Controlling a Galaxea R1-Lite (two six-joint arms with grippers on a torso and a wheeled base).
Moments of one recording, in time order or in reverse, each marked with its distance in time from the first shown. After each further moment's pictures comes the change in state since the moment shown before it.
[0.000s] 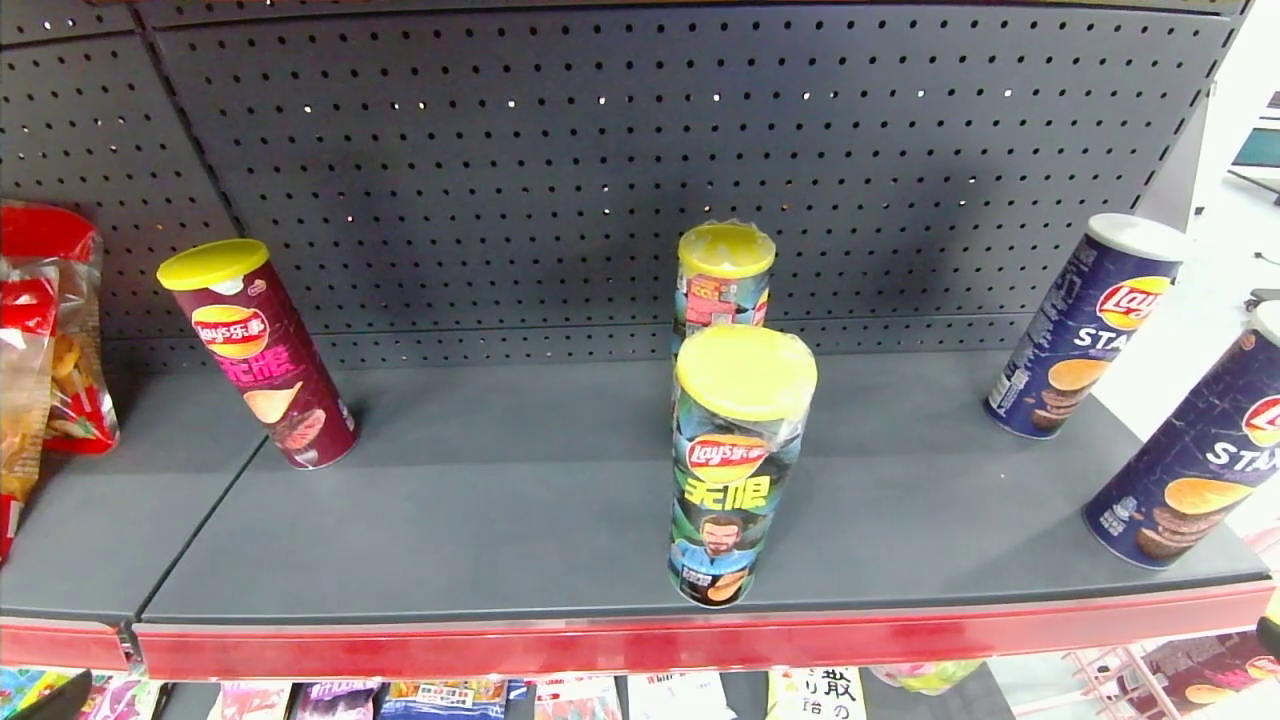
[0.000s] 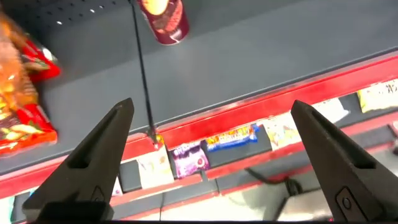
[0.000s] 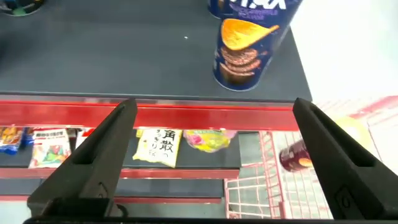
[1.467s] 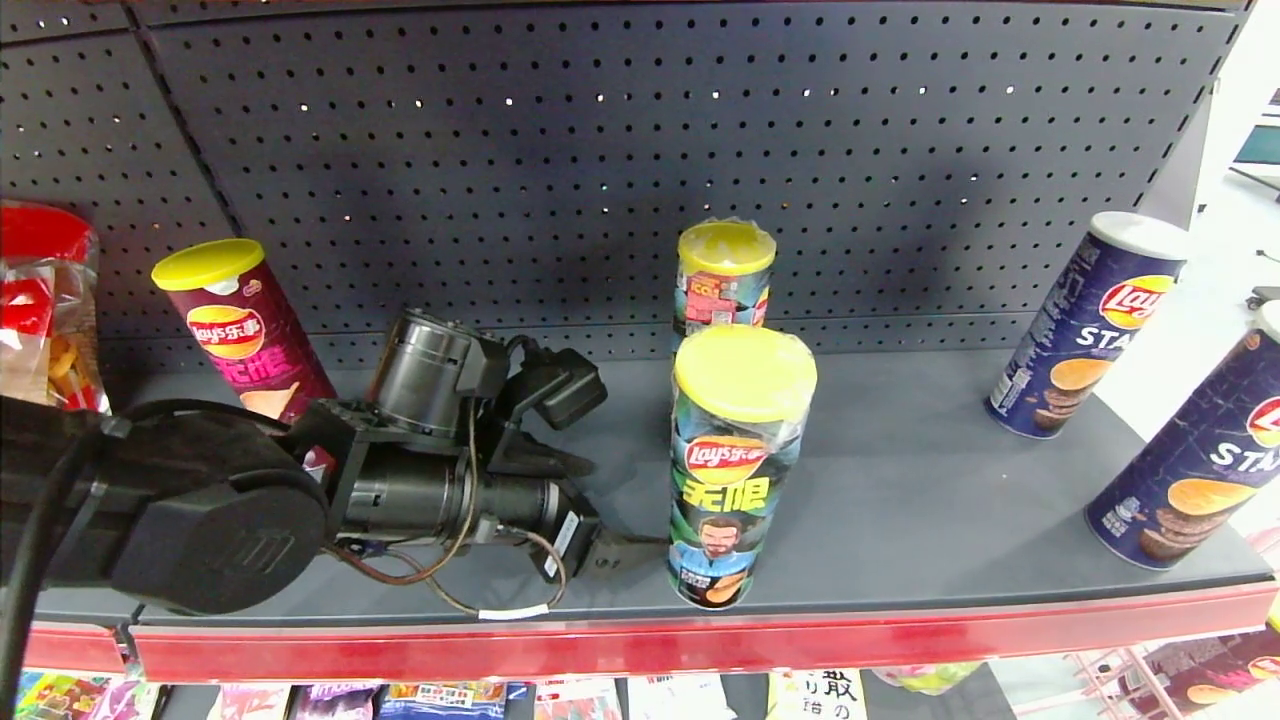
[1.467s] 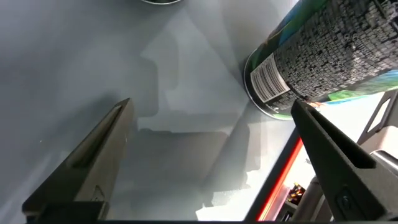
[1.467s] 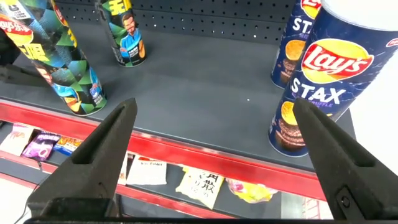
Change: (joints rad) left arm -0.249 1.204 -0.314 -0.602 -0.546 0.000; right arm 0.168 0.012 -0.136 -0.053 0.138 0.023
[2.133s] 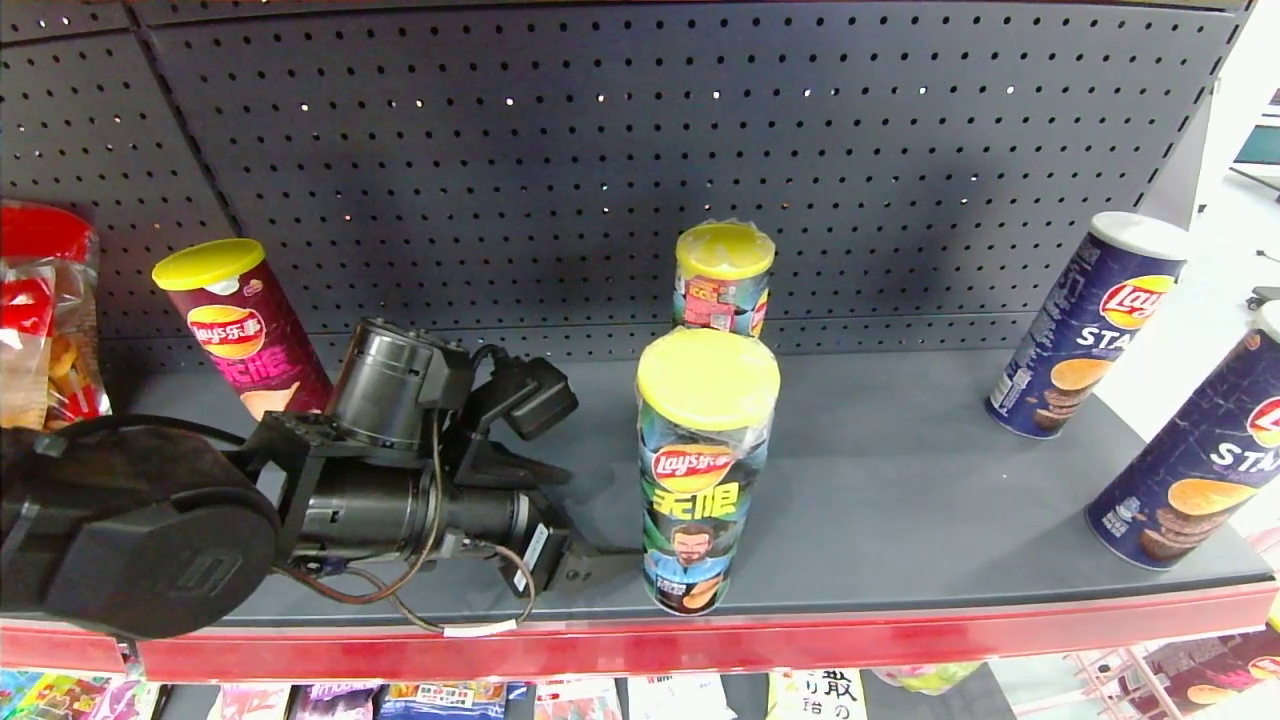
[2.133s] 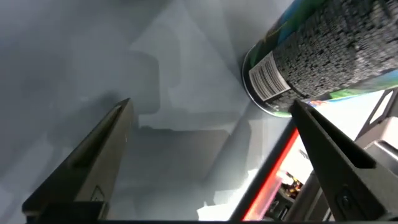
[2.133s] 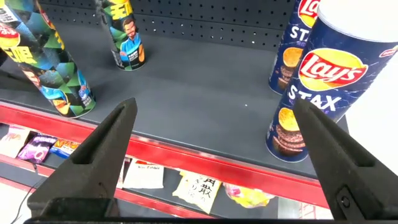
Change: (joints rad) left arm 0.029 -0.051 0.064 0.000 -0.001 0.000; right arm 0.000 0.001 0.000 -0.020 0.000 -0.019
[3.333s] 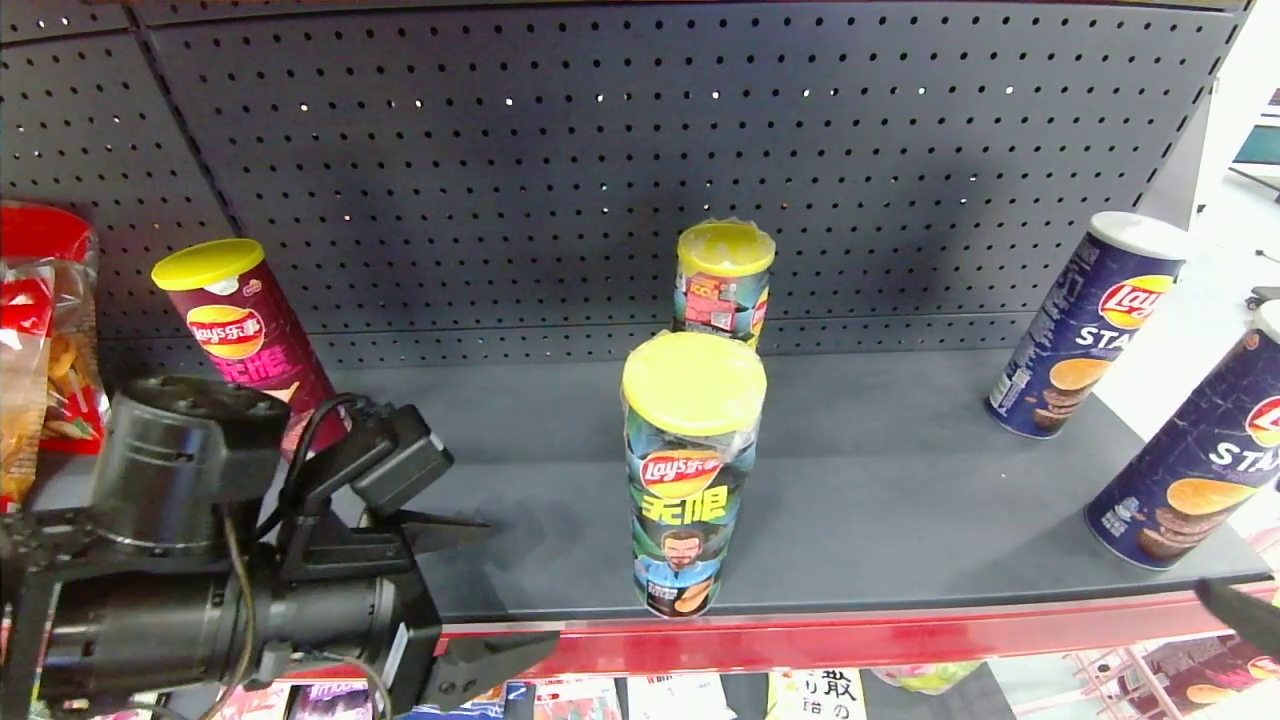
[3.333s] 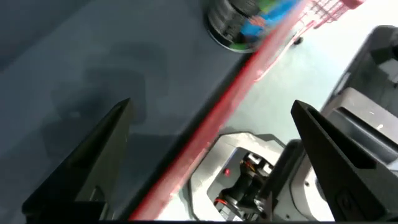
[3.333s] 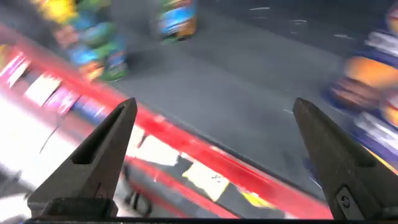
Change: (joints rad) left arm 0.042 -0.281 0.254 0.000 -0.057 -0.030; right arm 0.132 0.133 -0.016 -0.014 0.011 -0.063
